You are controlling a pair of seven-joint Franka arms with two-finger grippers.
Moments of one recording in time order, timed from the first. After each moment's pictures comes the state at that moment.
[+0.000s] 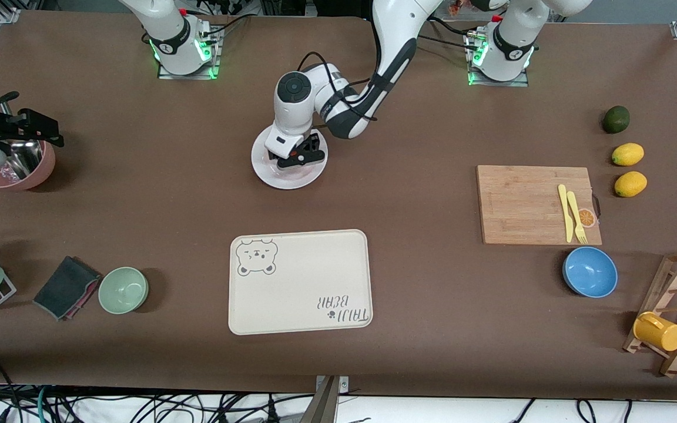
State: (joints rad) left arm -1.01 0.86 0.00 -1.38 -0.17 2.35 -1.22; right arm 0.09 0.13 -0.12 -1.46 -0.01 1.45 -0.24
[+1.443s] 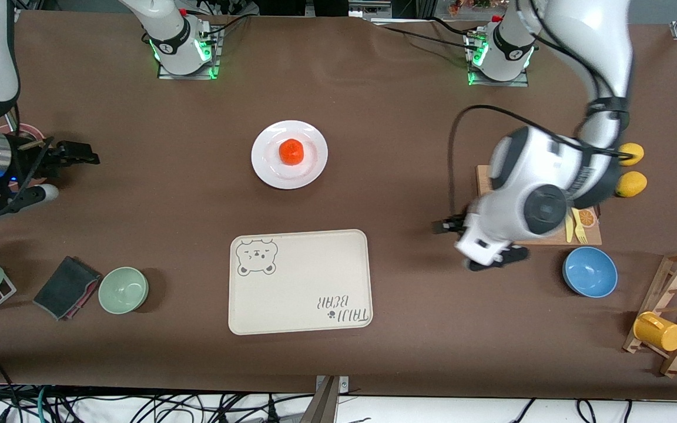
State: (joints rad) left arm -0.27 0.59 0.04 -1.33 -0.16 1.68 -0.38; right arm 0.08 0.29 -0.13 -1.48 0.16 1.44 -0.37
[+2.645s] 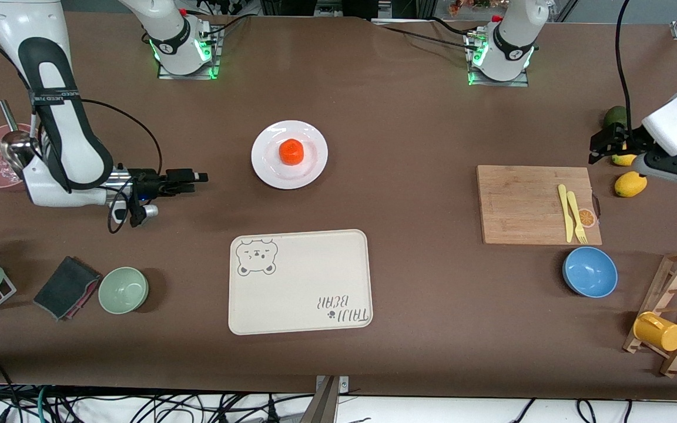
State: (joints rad) left arm -0.08 0.01 0.09 -1.71 0.01 1.69 0.29; right arm 0.11 0.42 -0.12 -2.05 0.93 1.86 -0.72
